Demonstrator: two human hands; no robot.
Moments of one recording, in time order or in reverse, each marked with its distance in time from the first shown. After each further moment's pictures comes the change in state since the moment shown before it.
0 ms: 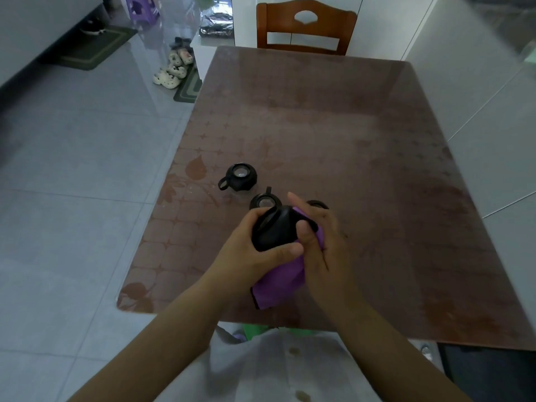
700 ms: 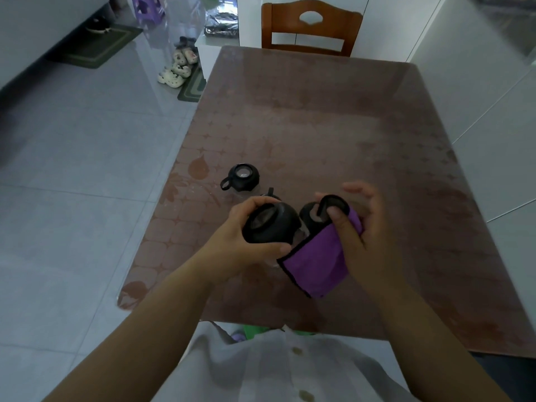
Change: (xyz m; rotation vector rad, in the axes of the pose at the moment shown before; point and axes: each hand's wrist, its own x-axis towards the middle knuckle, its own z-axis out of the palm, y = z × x) left_hand 0.013 0.004 -0.020 -0.056 -0.088 0.021; right_hand 0.022 -0.005 -0.047 -0.117 0.049 -0.011
